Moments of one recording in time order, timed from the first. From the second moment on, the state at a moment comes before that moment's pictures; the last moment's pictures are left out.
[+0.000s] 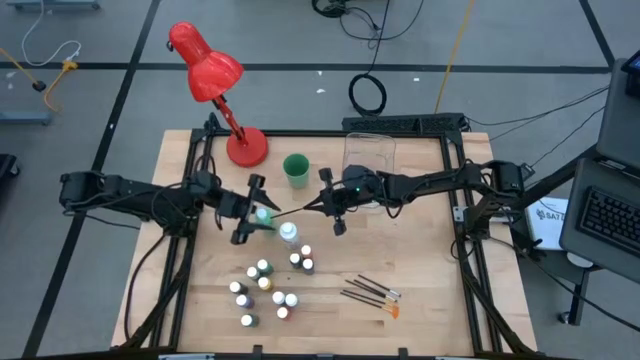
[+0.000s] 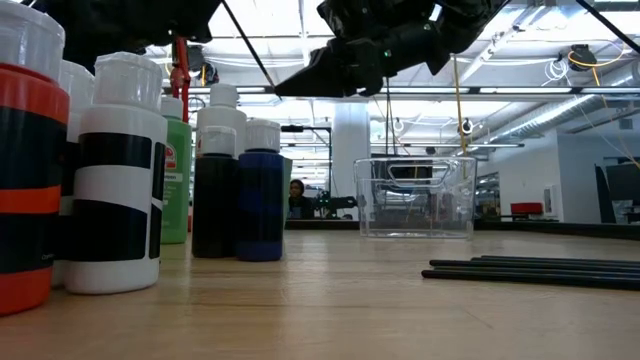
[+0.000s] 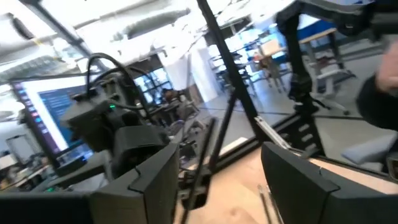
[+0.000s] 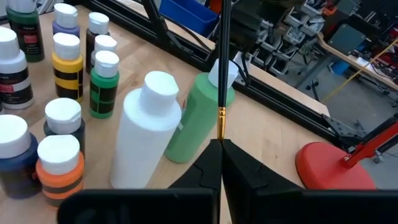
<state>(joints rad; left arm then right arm) 0.12 1.02 0.31 0.94 0.52 0.36 -0.10 1.70 1.06 0.31 -0.21 -0.51</state>
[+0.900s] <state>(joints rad) 0.11 1.02 0.32 0.95 0.44 0.34 -0.10 1.70 1.06 0.32 -0.21 -0.51</state>
